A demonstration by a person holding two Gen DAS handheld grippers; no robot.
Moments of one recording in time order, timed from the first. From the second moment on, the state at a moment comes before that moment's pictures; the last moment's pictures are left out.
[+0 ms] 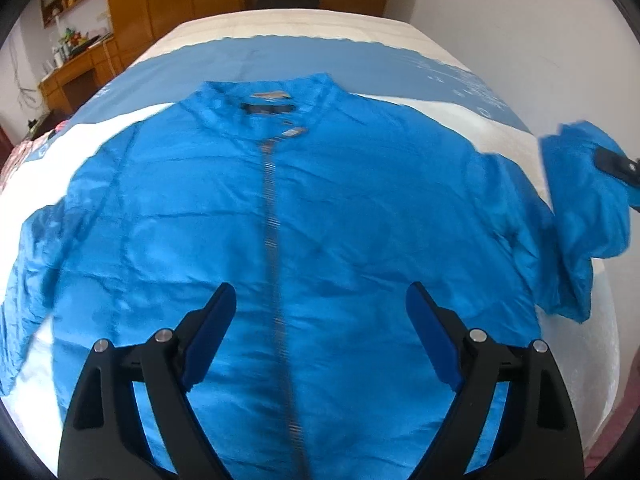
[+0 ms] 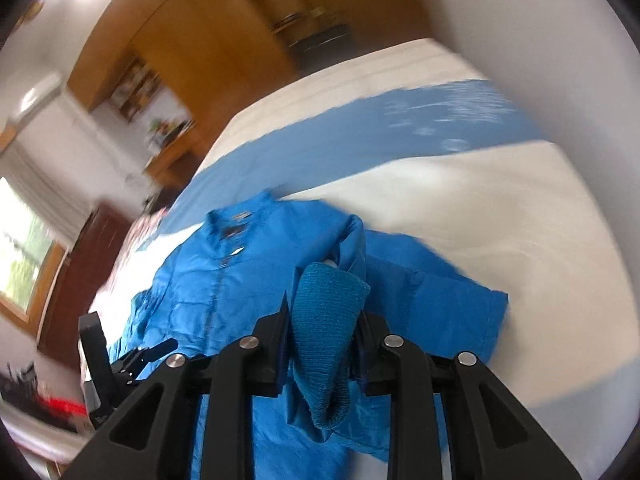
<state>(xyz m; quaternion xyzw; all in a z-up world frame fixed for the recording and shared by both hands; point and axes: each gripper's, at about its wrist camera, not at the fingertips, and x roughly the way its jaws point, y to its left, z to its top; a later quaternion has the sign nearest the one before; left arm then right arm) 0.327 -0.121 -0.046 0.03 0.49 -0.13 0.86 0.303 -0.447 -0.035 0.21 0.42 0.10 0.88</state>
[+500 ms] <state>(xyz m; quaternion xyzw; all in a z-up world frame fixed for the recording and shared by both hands) 0.367 -0.070 -0.049 0.02 0.50 -0.11 0.86 0.409 -0.307 -0.096 0.13 0.49 0.18 0.84</state>
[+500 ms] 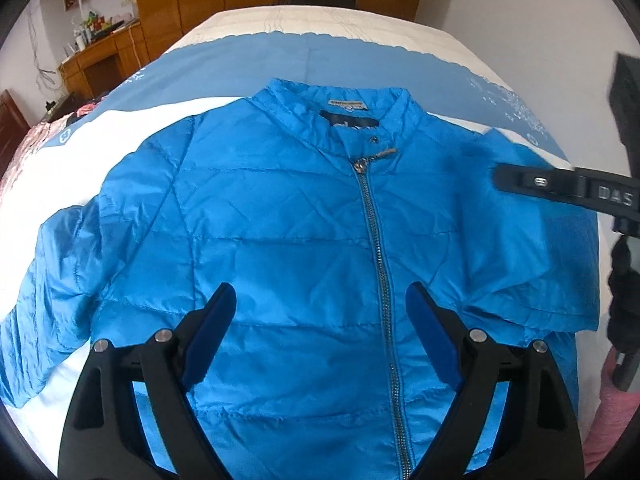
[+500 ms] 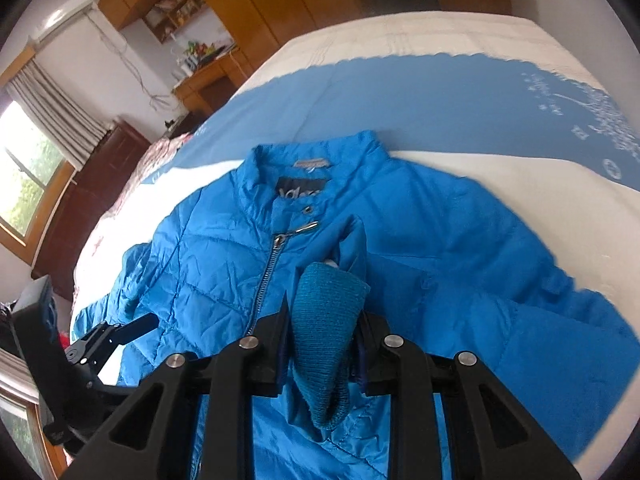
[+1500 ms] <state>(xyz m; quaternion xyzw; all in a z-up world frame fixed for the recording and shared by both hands) 0.407 -0.106 -0.072 -0.07 0.56 -0.20 0.80 0.341 -0.471 -0.061 0.23 0.41 0.09 0.88</state>
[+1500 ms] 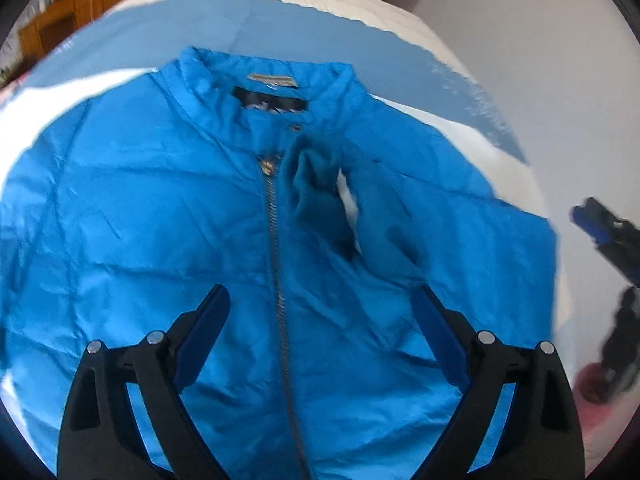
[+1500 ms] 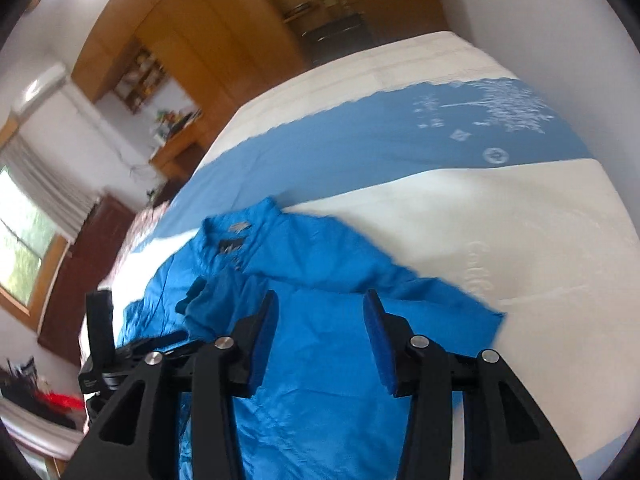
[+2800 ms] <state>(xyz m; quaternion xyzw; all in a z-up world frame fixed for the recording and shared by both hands) 0.425 -0.001 -0.039 -0.07 0.45 0.01 0.89 0.369 -0.450 -0.108 0.22 0.47 0.12 0.85</state>
